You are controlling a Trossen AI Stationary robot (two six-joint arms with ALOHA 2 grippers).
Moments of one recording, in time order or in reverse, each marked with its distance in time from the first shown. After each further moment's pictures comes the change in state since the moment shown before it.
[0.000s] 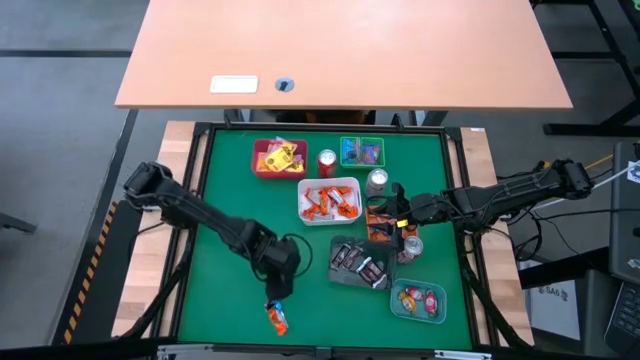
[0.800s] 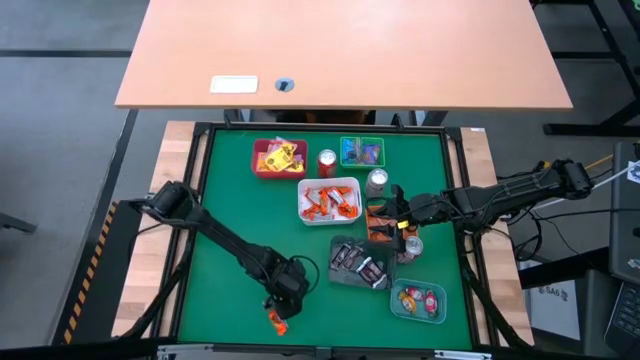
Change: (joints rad) left arm -0.083 0.253 0.000 0.177 0.020 -0.128; right arm 0.000 0.000 0.000 -0.006 -0.044 0.000
